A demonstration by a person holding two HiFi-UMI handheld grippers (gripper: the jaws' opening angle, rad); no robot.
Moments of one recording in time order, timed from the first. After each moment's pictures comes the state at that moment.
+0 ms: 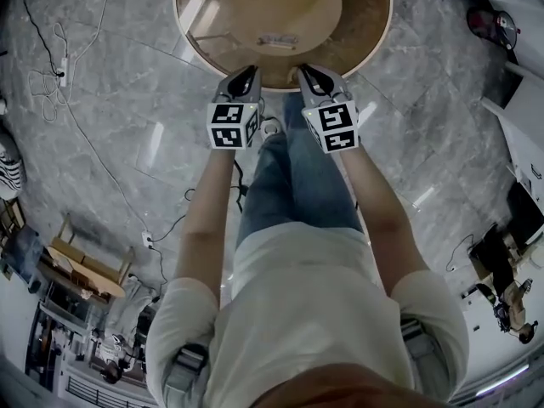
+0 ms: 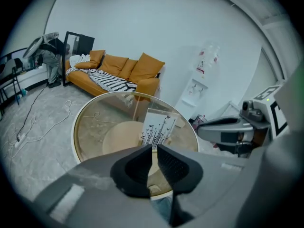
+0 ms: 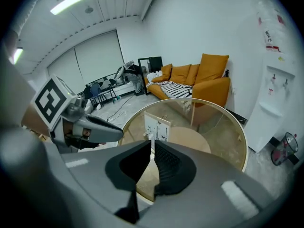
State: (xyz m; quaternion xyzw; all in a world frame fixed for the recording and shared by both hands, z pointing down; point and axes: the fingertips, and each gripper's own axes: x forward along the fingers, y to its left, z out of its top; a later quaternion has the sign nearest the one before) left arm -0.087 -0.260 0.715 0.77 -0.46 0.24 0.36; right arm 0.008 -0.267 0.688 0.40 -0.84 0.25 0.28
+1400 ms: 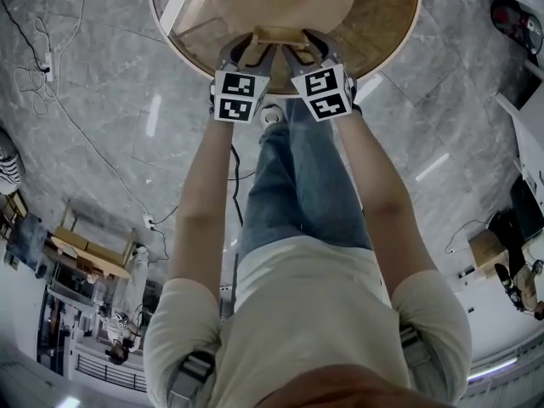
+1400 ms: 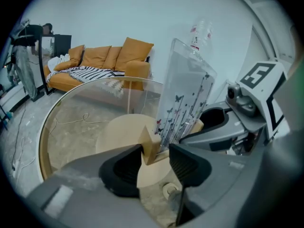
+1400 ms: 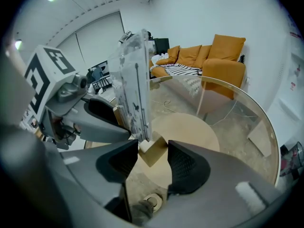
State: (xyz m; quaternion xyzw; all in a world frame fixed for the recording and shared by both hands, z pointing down) left arm -0.067 -0.315 0.822 0.80 -0.40 0.33 0.31; right arm -0.013 -0.321 0.814 0.34 -0.83 0.26 0.36
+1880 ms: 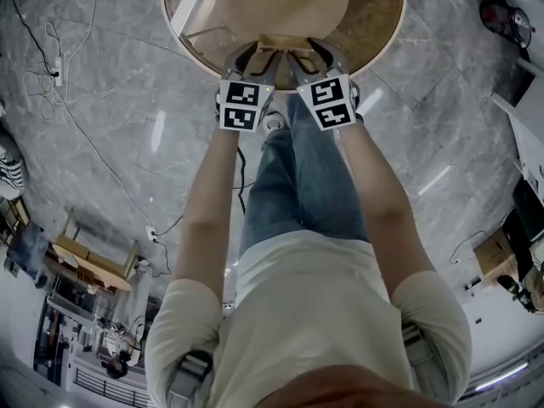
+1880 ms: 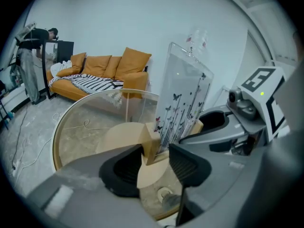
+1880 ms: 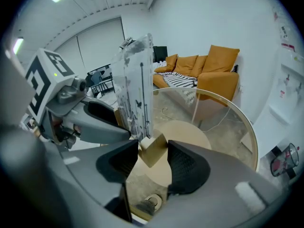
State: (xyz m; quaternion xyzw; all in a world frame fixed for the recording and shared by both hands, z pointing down) left arm -0.059 -0.298 0.768 0.81 -0.41 0.29 0.30; right arm -0.005 -0.303 0.758 0.37 -0.83 0.24 0.33
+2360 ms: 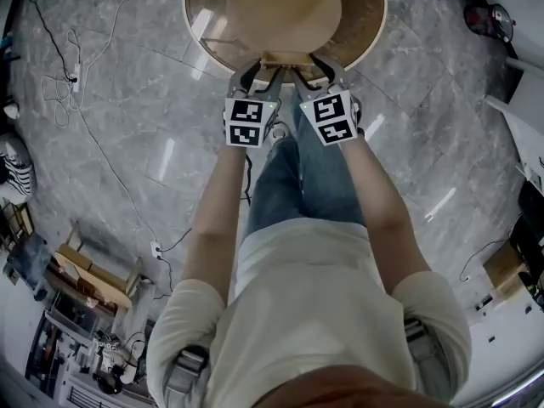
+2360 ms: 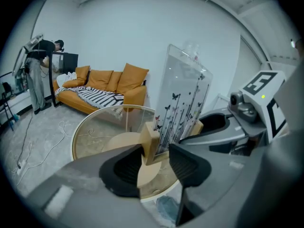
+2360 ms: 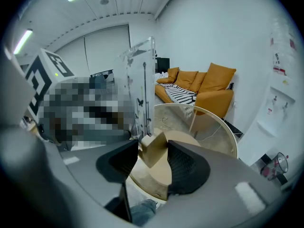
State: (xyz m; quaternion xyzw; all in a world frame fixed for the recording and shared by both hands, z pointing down) left arm -0.057 -0.243 0.669 0.82 -0.43 0.26 0.27; right arm -0.002 -0.248 0.660 0.39 -0.85 0.19 0.31
